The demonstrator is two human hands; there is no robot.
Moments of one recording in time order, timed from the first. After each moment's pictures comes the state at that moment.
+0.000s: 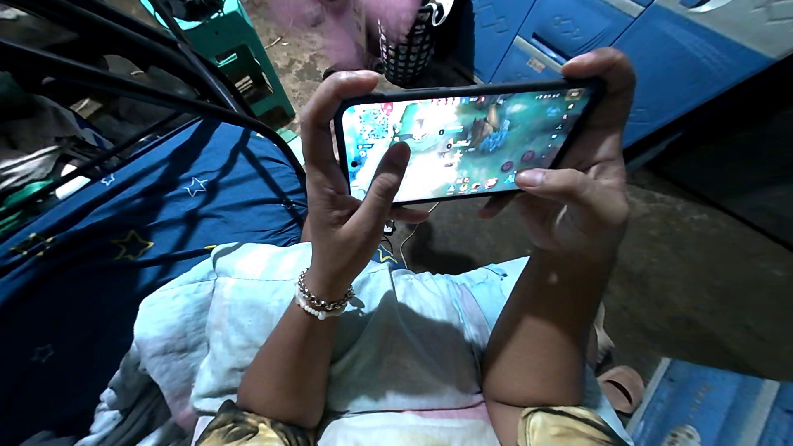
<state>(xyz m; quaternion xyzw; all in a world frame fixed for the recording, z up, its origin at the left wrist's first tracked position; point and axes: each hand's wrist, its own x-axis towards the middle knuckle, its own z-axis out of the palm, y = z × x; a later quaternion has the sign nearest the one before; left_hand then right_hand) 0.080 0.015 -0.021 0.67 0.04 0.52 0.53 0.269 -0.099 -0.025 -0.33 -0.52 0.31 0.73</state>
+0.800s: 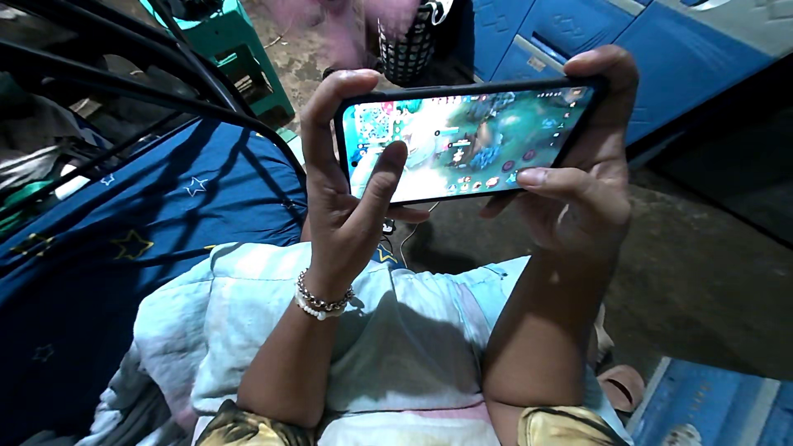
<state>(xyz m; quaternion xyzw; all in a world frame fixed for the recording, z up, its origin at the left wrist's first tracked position) 0.080 0.014 -0.022 0.66 0.04 0.52 0.53 0.270 -0.100 -0.025 -0.34 -0.52 0.30 0.73</state>
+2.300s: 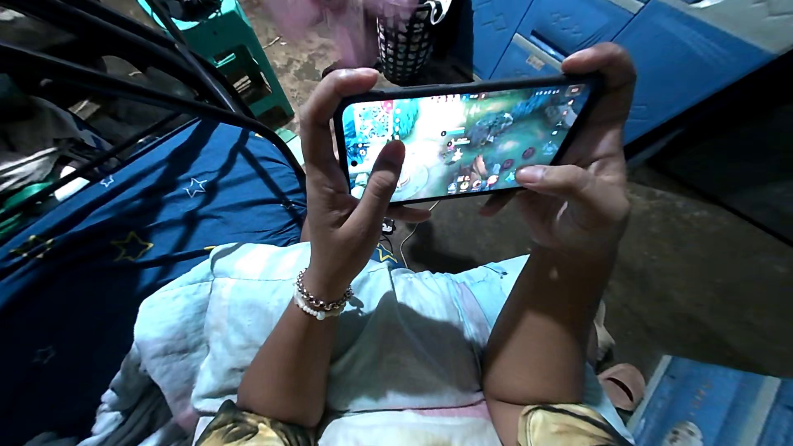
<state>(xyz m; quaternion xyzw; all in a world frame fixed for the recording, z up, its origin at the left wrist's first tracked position) 0.080 0.015 -0.022 0.67 0.04 0.52 0.52 0.271 -0.100 -0.025 -0.33 -0.52 0.31 0.72</state>
